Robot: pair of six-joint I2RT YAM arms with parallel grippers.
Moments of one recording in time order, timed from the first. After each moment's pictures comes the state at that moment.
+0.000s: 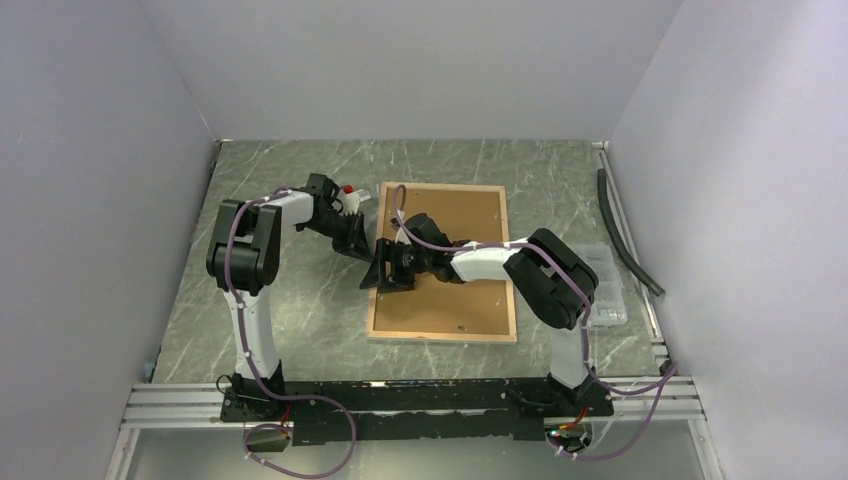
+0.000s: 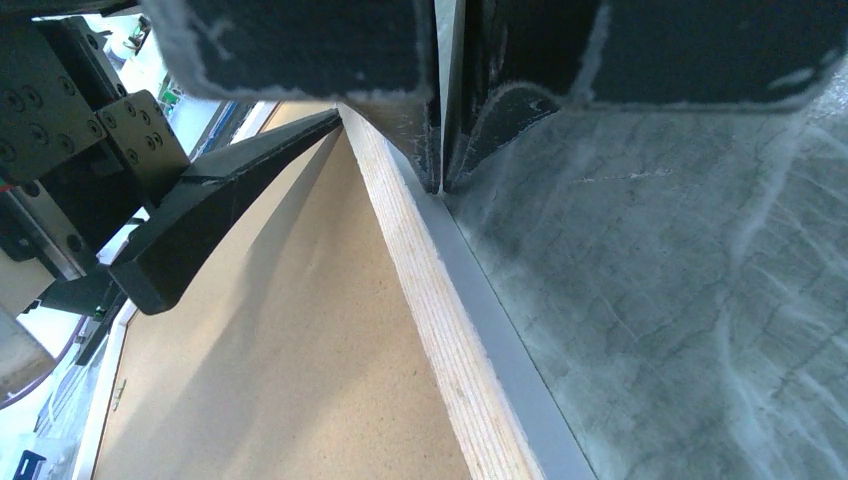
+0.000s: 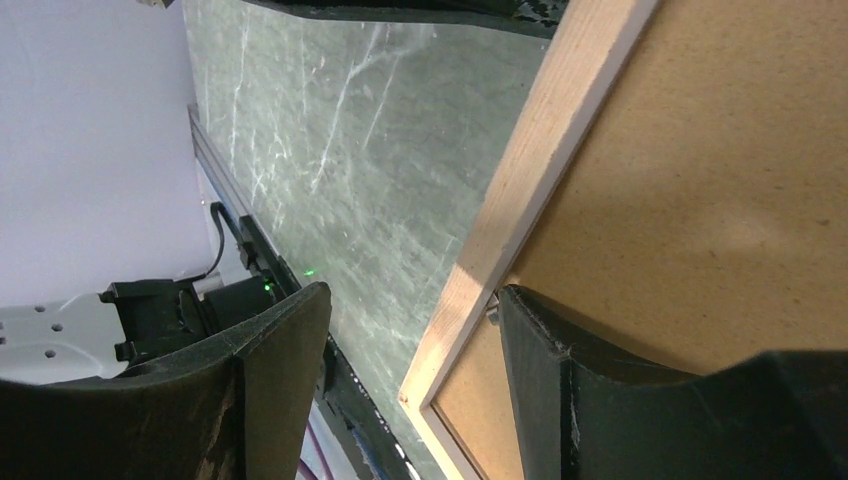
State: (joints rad) left arm -0.18 2.08 1.32 -0.57 0.81 0.06; right arm 0.80 1.96 1.08 0.20 -0.51 0.88
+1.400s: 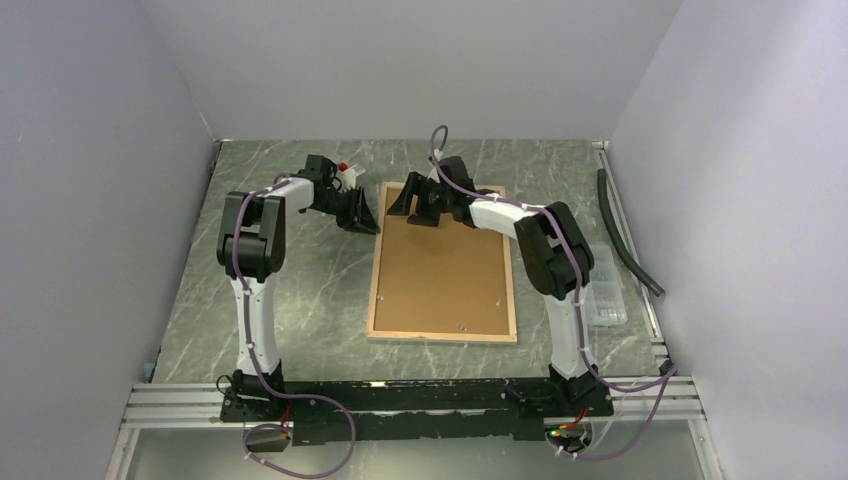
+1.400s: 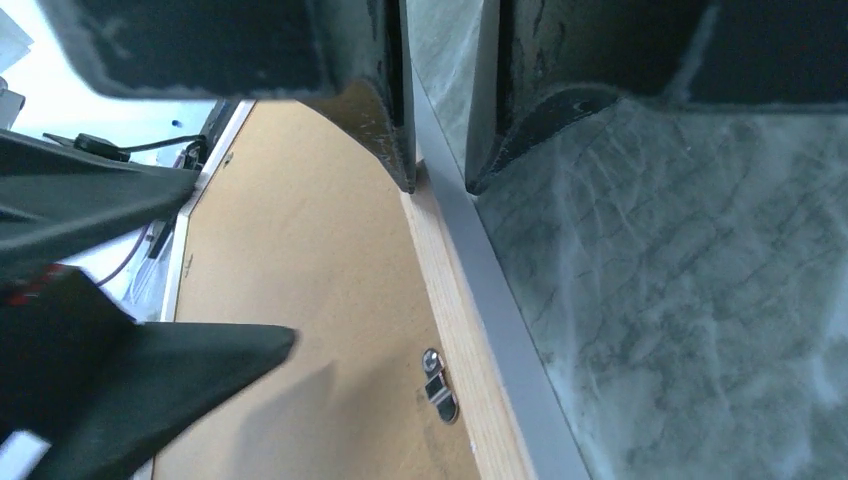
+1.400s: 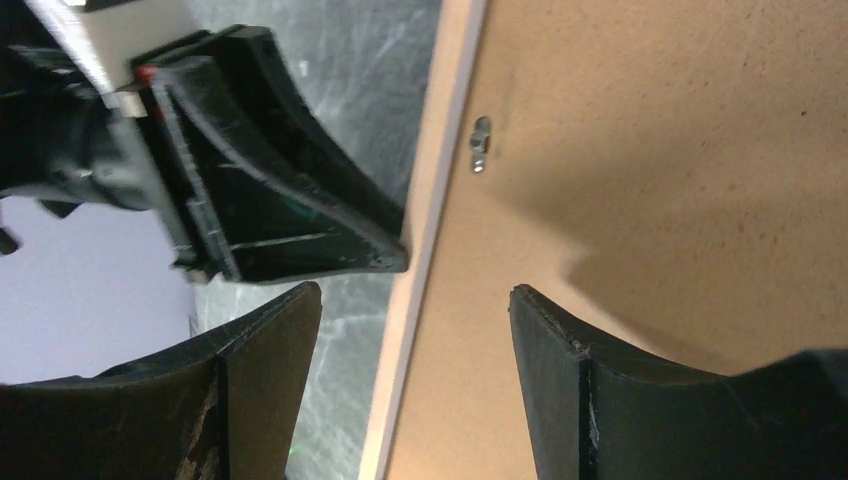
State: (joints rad) left arm -0.15 2.22 1.54 -0.47 0.85 -0.12; right arm 0.51 2.10 1.43 0.05 -0.45 0.77
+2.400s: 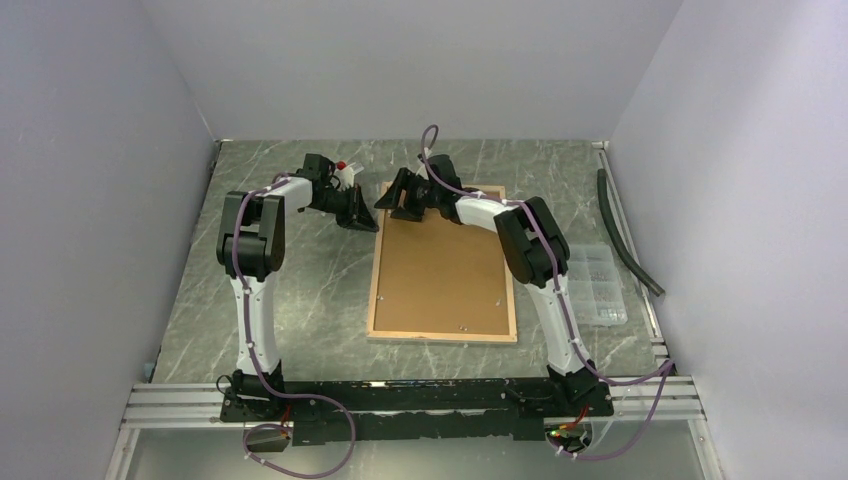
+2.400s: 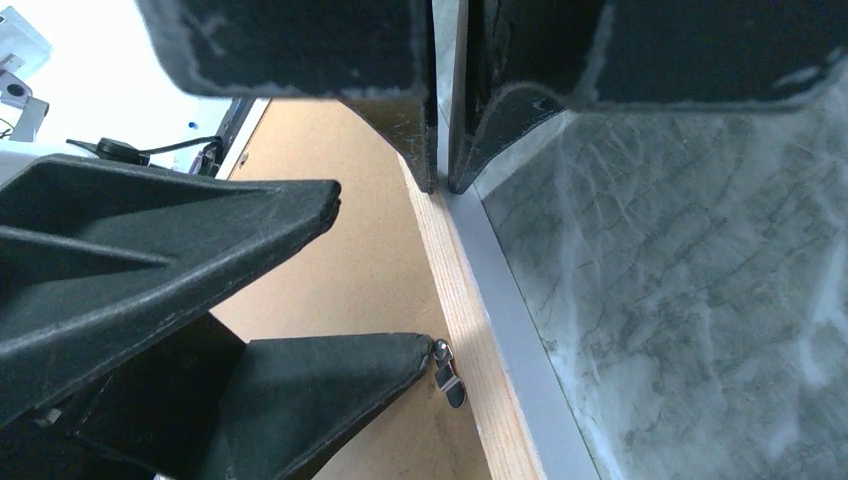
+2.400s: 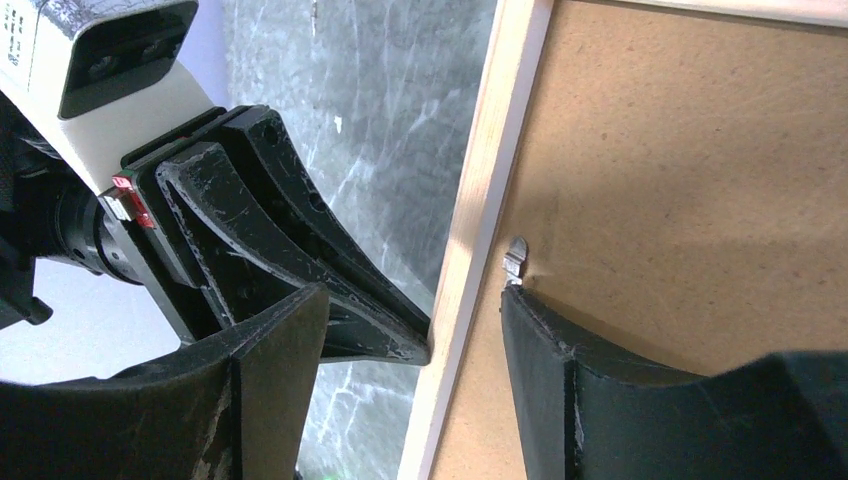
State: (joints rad) left arm -0.14 2.24 1.56 -0.46 0.89 -0.14; right arm 0.51 2.34 1.64 0.16 -0.52 0.89
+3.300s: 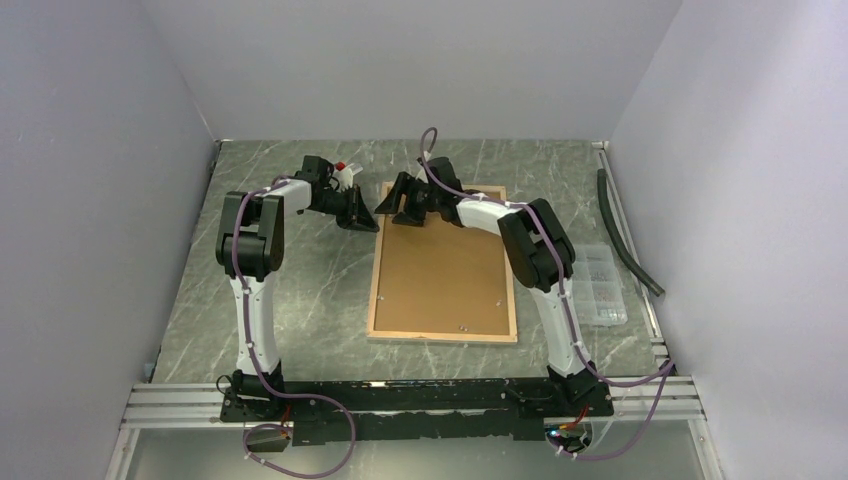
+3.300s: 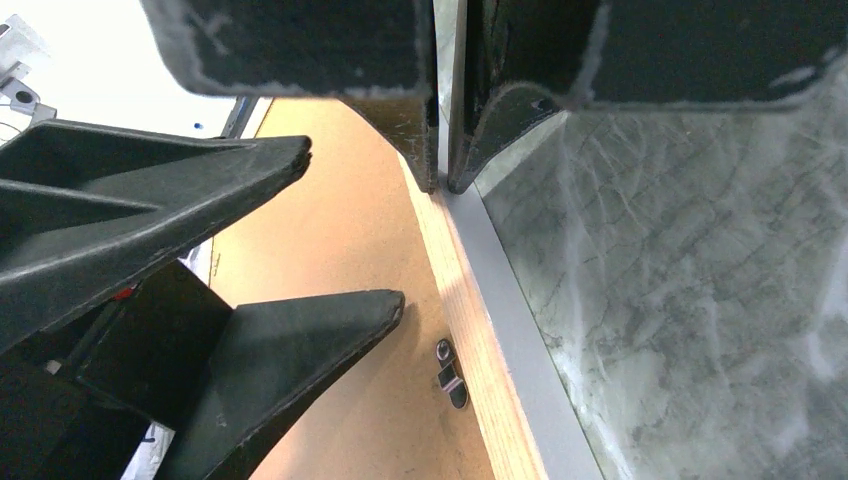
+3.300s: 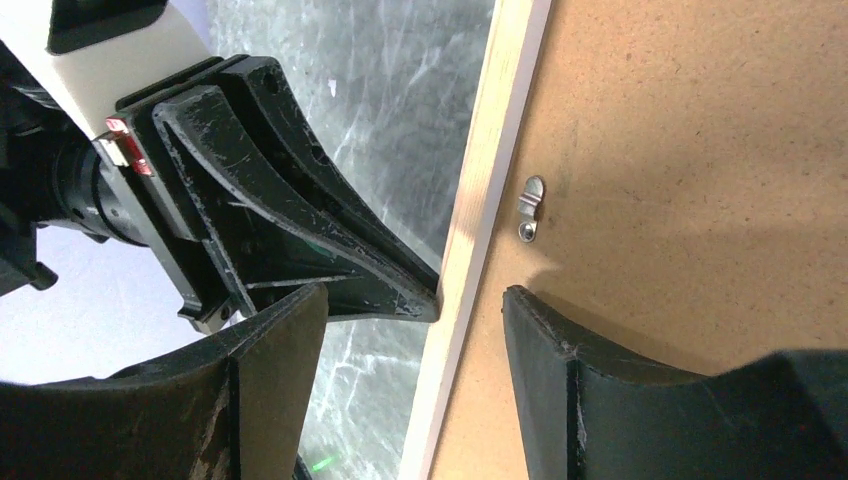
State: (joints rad) left arm -0.13 2.24 1.54 -0.41 0.92 -0.16; right arm 0.53 2.28 1.58 0.12 -0.50 0.87
